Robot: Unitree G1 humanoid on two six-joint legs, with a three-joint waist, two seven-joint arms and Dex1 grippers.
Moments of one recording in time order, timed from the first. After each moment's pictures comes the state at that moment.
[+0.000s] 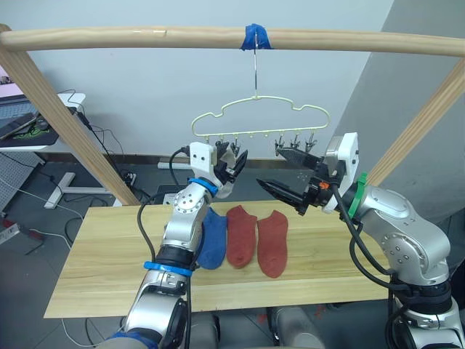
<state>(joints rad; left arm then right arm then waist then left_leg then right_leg) -0.58 0.11 -0.01 0.41 -0.13 -0.08 -0.37 -0.39 -0.43 0.00 -0.54 0.64 0.69 0.60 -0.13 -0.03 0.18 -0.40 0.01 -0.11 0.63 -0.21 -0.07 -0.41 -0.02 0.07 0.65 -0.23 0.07</state>
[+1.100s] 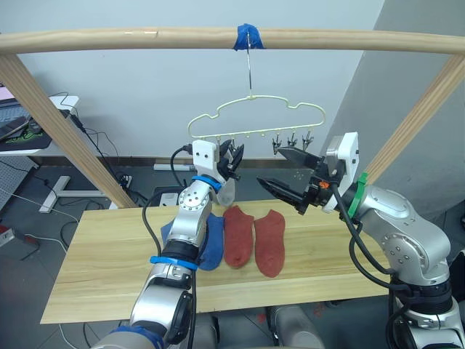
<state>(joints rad) -0.63 0.07 0.00 0.51 -0.10 -0.16 -0.31 -0.39 -0.44 0.00 -0.55 0.64 0.68 0.59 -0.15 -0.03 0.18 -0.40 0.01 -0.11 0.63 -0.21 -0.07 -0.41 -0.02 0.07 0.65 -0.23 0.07</state>
